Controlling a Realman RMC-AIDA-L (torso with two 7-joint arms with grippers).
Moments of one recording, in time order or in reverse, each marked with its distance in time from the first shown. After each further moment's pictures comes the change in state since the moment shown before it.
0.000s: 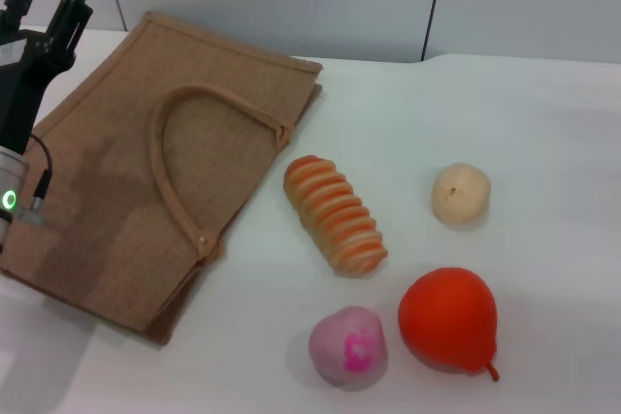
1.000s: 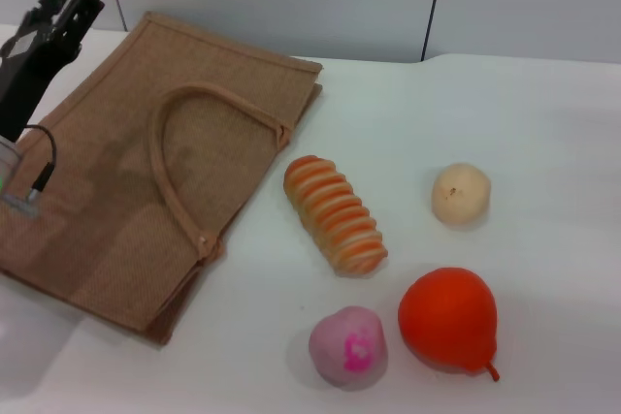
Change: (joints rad) left arm -0.011 0.013 0.195 0.175 0.005 0.050 -0.427; right arm -0.004 -0.003 0.000 -0.004 -0.001 0.002 0.000
